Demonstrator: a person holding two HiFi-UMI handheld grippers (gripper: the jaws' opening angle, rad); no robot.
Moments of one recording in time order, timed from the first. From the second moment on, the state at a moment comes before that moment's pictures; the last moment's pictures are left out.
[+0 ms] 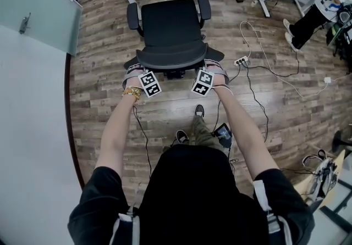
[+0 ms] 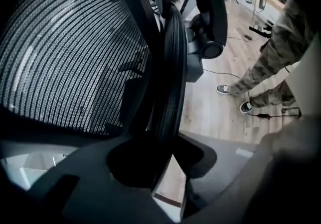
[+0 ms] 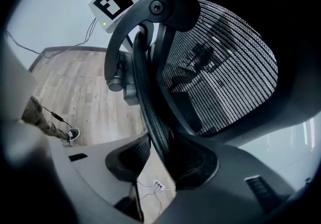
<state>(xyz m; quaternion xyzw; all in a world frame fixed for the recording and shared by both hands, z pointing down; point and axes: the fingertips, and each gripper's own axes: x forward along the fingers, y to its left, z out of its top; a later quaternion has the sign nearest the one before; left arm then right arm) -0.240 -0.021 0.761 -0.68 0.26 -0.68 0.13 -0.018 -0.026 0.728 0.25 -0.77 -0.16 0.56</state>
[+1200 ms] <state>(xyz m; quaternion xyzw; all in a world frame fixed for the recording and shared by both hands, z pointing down) -0.222 0.065 0.756 -0.68 0.26 -0.68 0.14 0.000 0.059 0.723 0.26 -0.77 -0.17 0.56</state>
